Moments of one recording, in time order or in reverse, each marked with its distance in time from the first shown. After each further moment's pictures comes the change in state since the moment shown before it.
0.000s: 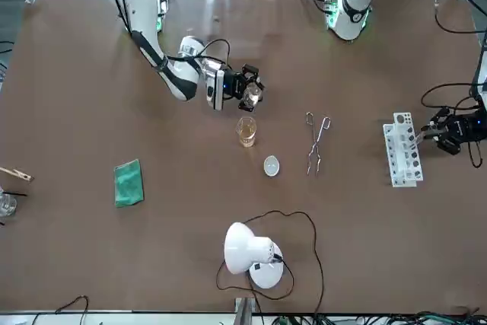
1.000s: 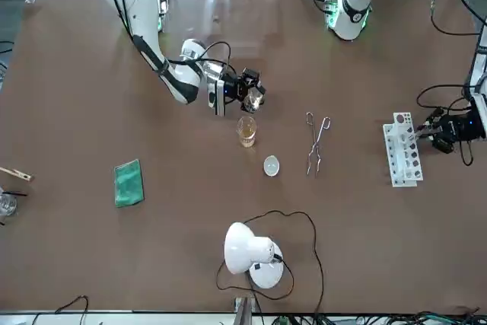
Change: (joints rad) left arm 0.001 0.056 0.041 0.002 0.009 -0.009 0.010; right arm 0.001 0.026 0.000 0.033 0.001 0.001 0.179
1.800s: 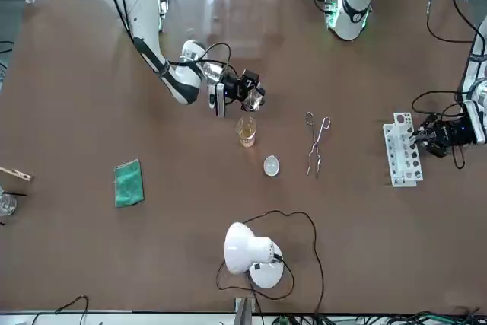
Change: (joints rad) left arm -0.012 0.099 0.009 0.048 0.058 0.025 0.001; right arm 0.000 0.015 0.000 0.003 0.000 0.000 0.054
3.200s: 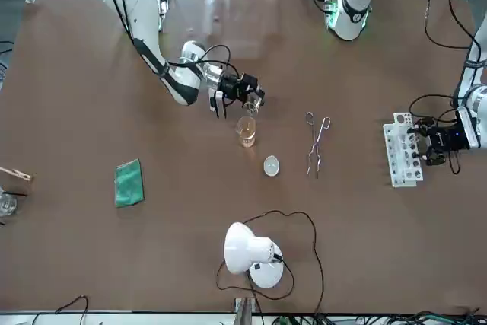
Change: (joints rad) left arm -0.024 0.038 0.001 0.043 0.024 0.027 0.040; right arm 0.000 0.005 -0.004 0.004 0.000 0.000 0.225
